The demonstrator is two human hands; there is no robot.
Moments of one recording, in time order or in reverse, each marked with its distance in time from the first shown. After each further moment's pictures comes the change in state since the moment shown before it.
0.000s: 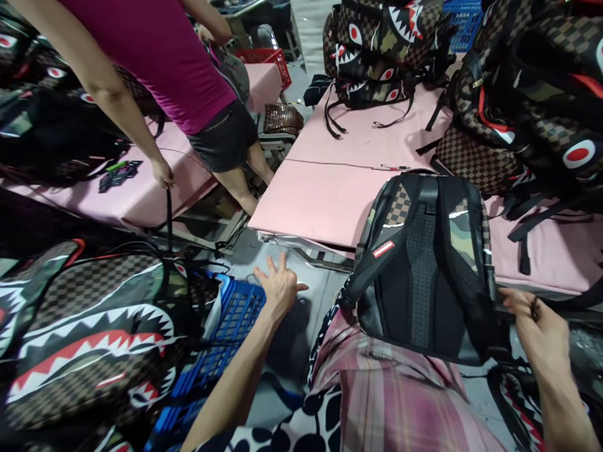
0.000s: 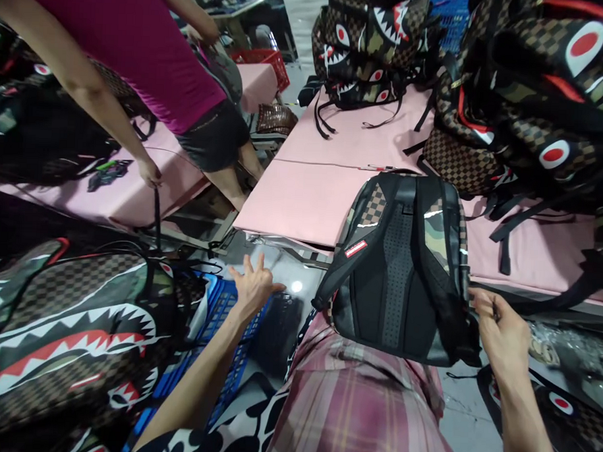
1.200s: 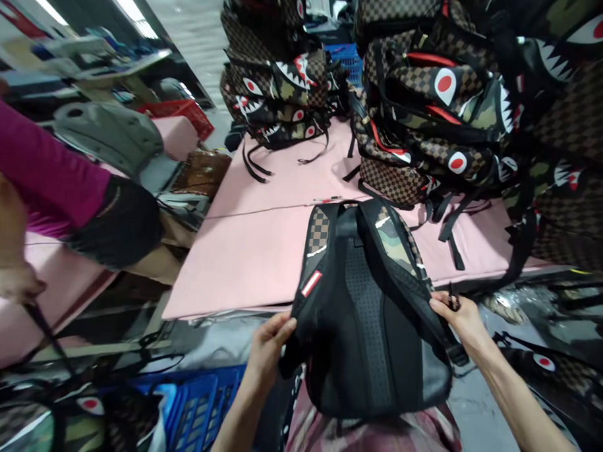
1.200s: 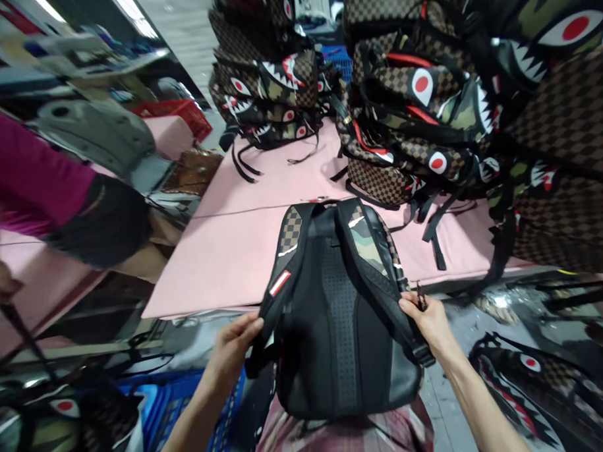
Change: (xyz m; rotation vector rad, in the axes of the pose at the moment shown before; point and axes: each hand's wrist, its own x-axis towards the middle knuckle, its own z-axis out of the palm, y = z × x) left_hand 0.040 0.134 -0.060 -1.528 -0.361 -0.252; right_hand 0.042 0.007 0.021 0.727 -0.126 0.402
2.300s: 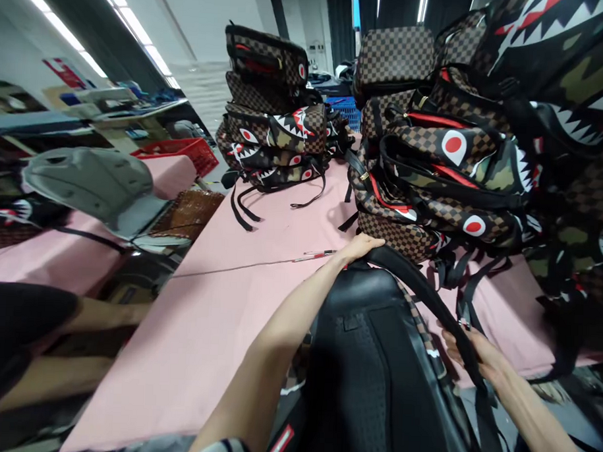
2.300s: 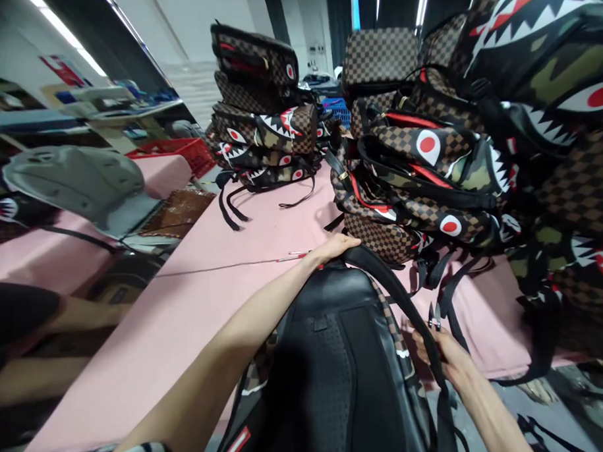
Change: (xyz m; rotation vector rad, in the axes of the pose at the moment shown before) left_hand 0.318 0.145 0.268 0.453 -0.652 0.447; right_hand 0.166 -0.030 0.010 0.440 -0.349 0.350
